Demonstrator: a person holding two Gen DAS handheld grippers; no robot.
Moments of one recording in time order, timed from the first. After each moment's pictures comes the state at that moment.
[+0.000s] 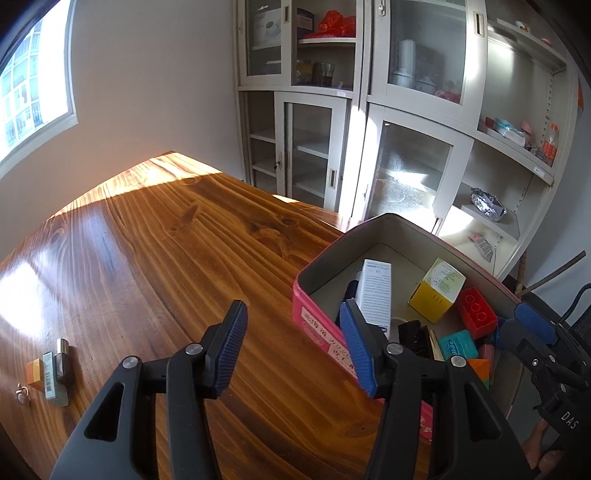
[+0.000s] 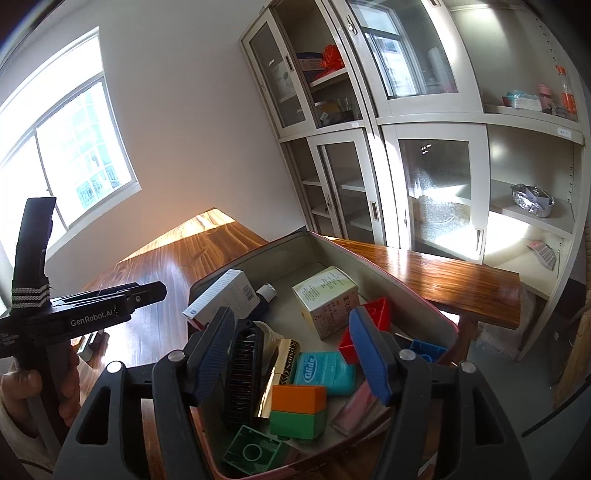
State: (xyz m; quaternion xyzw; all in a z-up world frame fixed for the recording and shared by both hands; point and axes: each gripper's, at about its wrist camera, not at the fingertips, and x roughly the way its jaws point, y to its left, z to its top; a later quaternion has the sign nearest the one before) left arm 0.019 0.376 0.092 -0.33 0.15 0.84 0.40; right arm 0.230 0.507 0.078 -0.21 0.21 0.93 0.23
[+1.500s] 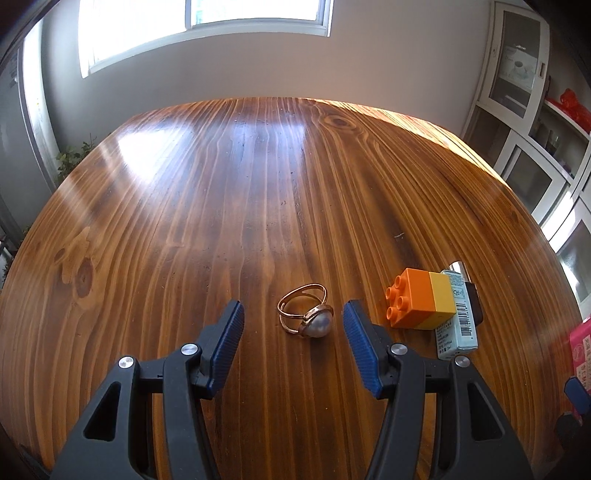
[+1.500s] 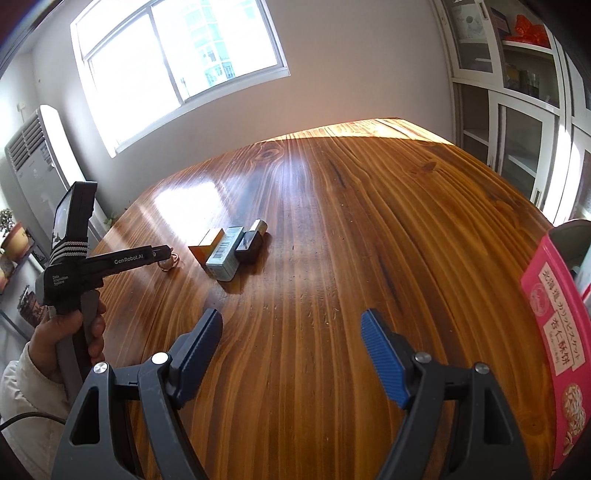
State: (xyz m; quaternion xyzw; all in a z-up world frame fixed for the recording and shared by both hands) left arm -0.149 0.059 0.017 -0.43 0.00 0.90 0.08; right arm 0.044 0.298 0.046 -0.35 0.12 0.93 -0.03
